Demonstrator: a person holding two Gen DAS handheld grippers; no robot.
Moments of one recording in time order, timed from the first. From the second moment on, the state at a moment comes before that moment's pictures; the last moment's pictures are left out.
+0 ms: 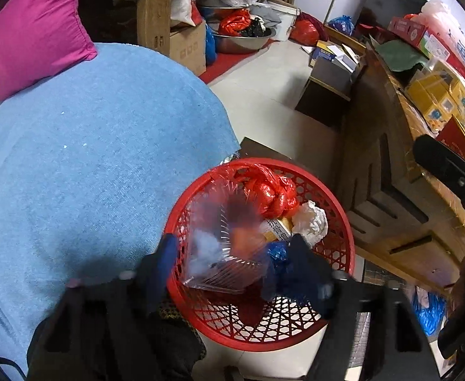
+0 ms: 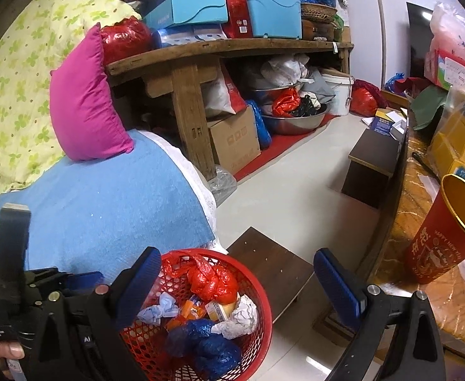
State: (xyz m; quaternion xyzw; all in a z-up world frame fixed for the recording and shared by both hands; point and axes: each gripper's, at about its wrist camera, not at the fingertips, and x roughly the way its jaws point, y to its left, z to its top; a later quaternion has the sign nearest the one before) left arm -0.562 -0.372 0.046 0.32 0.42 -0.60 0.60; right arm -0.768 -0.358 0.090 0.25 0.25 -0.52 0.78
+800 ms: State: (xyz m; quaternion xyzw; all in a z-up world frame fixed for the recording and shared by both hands) left arm -0.524 -0.309 0.100 0.25 0.38 -0.58 0.68; right arm -0.751 -0.310 0.086 0.27 0.26 -0.52 0.77
